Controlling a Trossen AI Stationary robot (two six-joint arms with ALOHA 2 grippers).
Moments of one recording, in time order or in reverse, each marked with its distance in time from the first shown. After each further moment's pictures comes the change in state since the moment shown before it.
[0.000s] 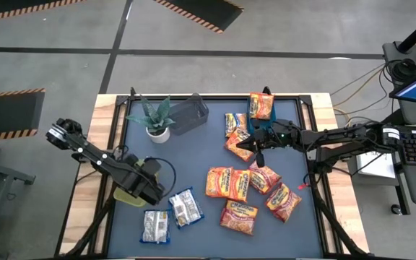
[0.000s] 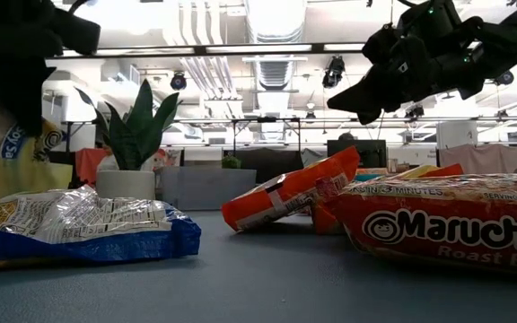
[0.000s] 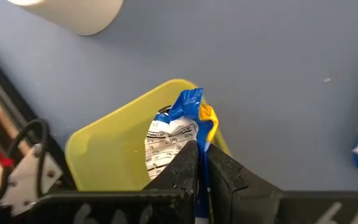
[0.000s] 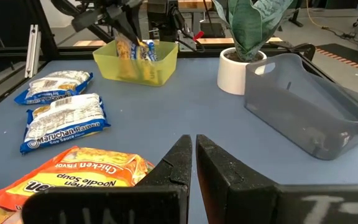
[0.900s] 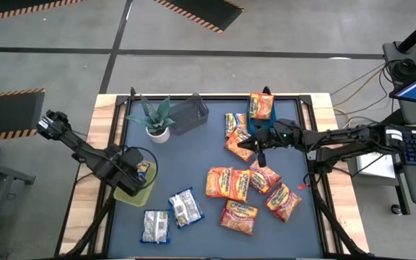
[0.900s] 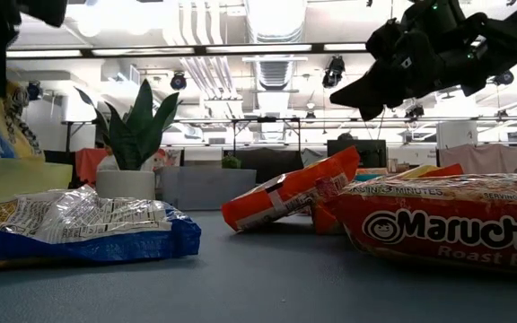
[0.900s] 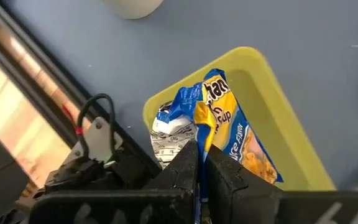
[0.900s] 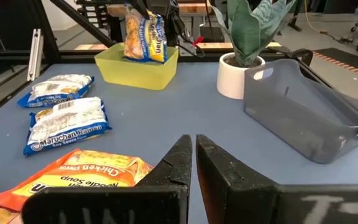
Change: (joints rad) left arm -0.048 -0.233 0.026 -0.287 0.059 -0.009; right arm 0.000 -0.038 -0.003 -0.023 0.000 -0.002
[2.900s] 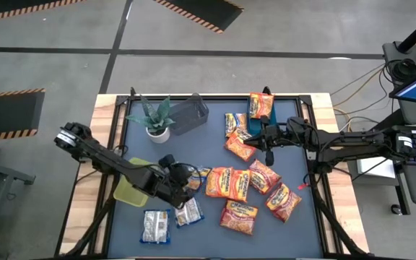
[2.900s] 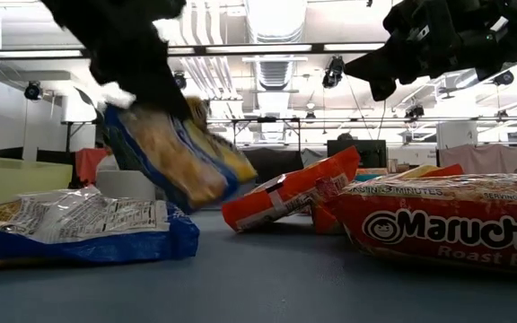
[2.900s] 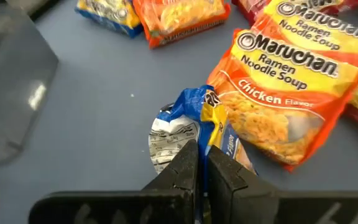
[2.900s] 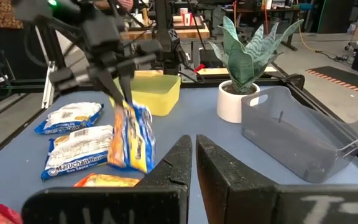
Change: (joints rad) left arm 0.127 0.351 -0.048 1.073 -0.433 0.596; right arm 0.002 -0.198 -0.007 -0.096 -0.002 0.047
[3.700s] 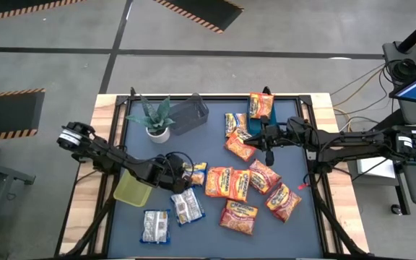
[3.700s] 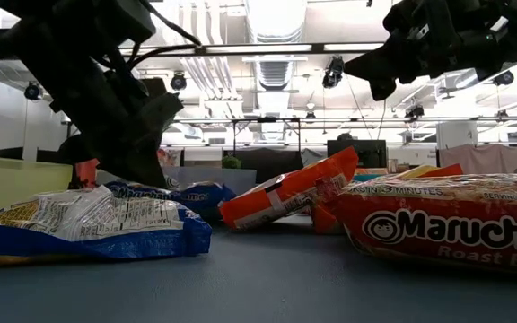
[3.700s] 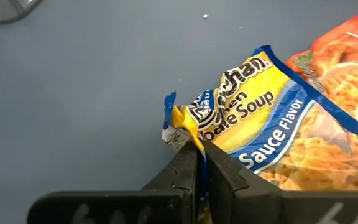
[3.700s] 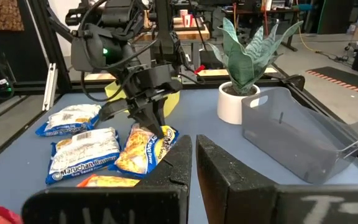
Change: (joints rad) left arm 0.125 0.026 -0.269 0.212 0.128 -0.382; right arm 0.000 0.000 0.000 0.006 0.000 0.007
